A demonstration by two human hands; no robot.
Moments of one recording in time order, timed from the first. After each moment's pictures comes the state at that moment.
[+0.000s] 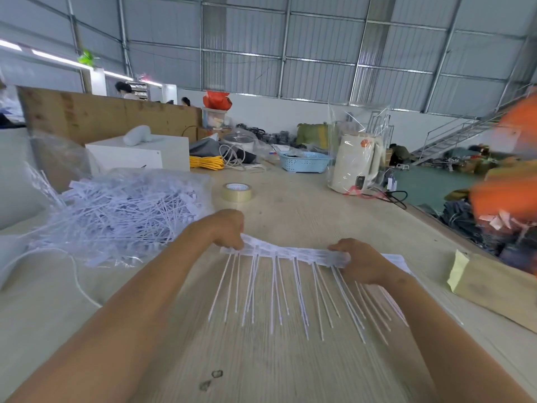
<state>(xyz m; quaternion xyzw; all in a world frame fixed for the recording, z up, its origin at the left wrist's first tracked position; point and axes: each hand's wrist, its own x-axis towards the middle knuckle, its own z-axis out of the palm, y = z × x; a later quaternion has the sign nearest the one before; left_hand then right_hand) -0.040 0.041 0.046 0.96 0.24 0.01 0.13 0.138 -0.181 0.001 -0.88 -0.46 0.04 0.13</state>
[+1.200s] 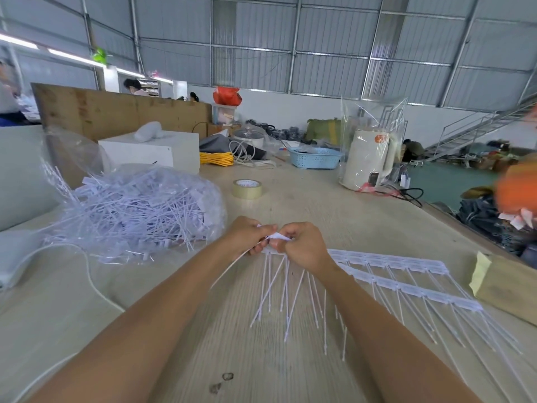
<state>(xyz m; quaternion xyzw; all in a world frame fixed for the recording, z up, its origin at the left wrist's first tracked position) -0.020 0.030 0.006 0.76 0.29 0.20 0.55 0.068 -0.077 -0.008 -0.77 -0.46 0.02 0.45</state>
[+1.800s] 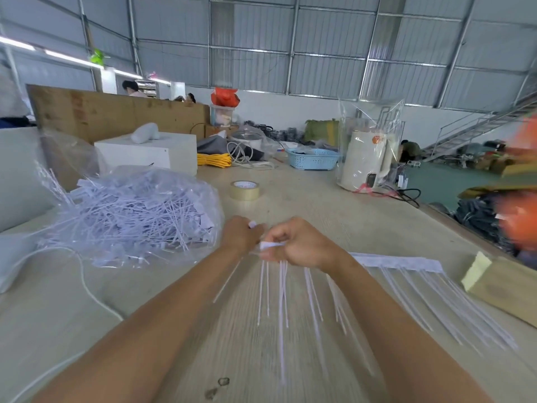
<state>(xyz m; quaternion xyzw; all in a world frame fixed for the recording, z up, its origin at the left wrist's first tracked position) -0.007 0.035 -0.003 0.81 0.34 0.30 0.38 0.051 -0.100 0.031 -0.70 -0.57 0.17 0.39</state>
